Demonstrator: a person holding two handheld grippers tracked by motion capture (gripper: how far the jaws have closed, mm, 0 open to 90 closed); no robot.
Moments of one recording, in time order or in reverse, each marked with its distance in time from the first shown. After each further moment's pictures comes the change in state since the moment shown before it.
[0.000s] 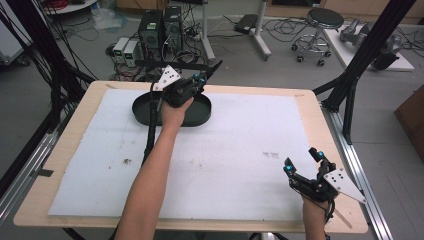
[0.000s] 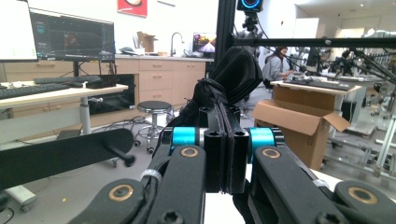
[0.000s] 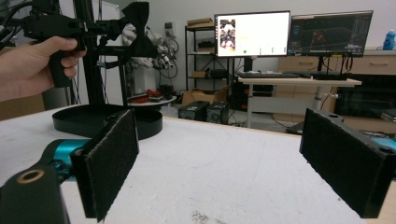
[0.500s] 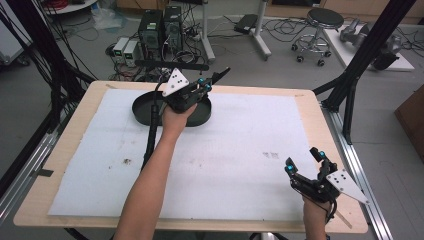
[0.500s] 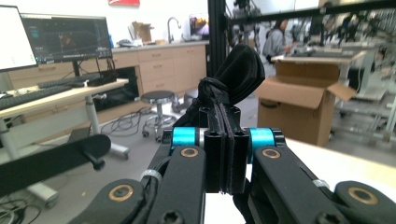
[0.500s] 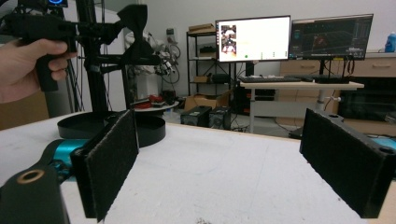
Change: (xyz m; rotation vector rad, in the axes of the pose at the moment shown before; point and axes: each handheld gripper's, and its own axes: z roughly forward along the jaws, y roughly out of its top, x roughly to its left) left arm -0.033 0.018 -0.006 0.059 -0.010 0.099; right arm 0.001 0.004 -0.002 -0.017 0.008 0.021
